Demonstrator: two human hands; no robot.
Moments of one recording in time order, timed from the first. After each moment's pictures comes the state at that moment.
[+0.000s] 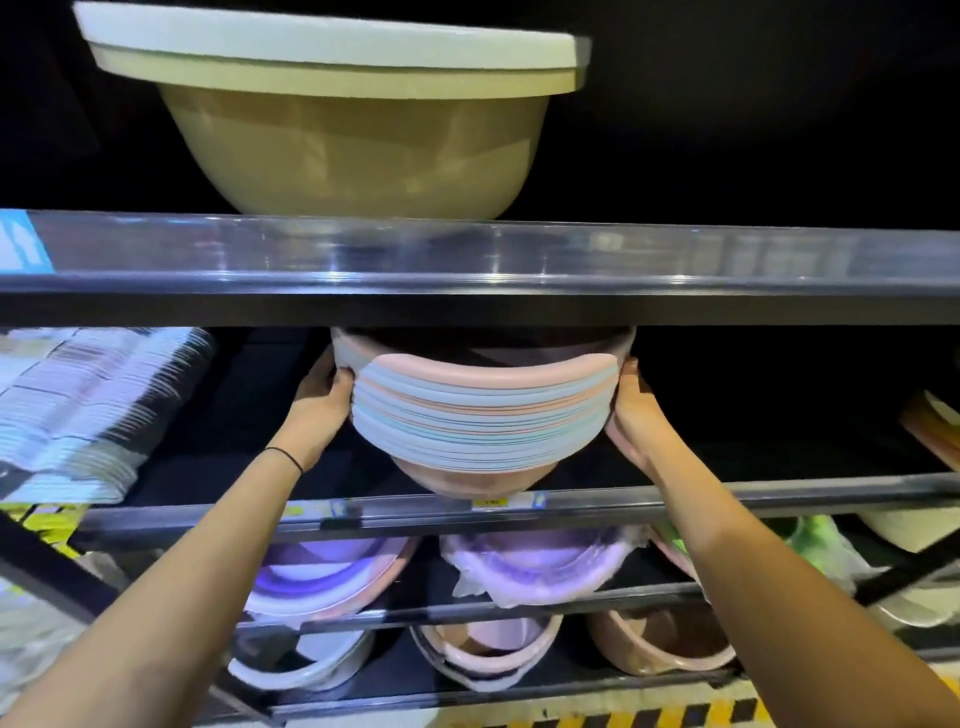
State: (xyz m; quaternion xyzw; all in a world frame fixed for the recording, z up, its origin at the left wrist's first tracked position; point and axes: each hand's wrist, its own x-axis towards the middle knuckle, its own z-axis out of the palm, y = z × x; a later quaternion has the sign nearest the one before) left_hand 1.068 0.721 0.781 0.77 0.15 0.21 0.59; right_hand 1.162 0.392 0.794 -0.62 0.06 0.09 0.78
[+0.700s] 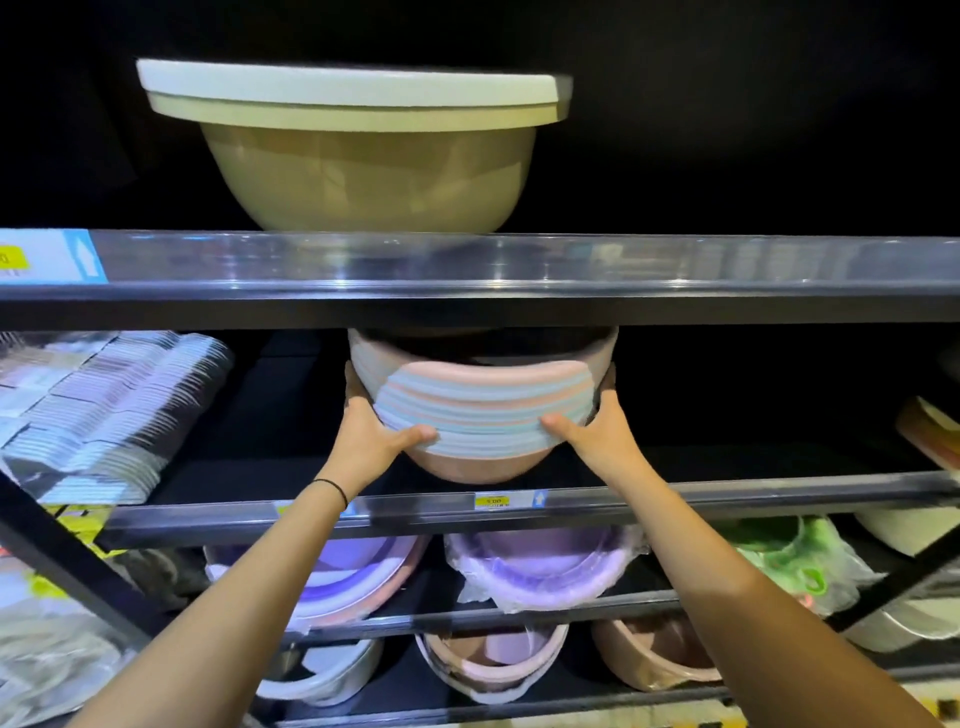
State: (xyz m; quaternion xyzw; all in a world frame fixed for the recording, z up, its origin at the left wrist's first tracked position) left_hand 1.041 0.677 0.780 0.81 0.12 0.17 0.54; right_hand 1.118 0.404 0.785 -0.79 -0.07 -0.01 0.61
